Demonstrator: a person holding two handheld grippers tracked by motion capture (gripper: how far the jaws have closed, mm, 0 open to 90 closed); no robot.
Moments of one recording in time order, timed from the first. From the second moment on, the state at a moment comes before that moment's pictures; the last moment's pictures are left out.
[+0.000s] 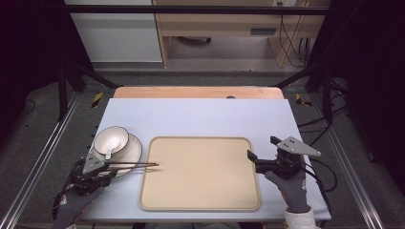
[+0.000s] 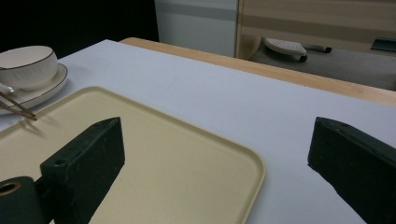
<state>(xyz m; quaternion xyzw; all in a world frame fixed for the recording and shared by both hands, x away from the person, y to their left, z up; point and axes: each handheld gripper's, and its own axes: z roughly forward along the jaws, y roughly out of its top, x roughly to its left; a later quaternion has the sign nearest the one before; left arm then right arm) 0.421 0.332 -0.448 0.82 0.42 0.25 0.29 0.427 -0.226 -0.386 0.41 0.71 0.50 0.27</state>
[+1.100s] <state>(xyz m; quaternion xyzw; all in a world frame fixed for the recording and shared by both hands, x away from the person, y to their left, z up) 0.431 0.317 -0.448 0.81 0.46 0.22 0.30 0.428 -0.225 -0.388 0.41 0.71 0.50 0.27</state>
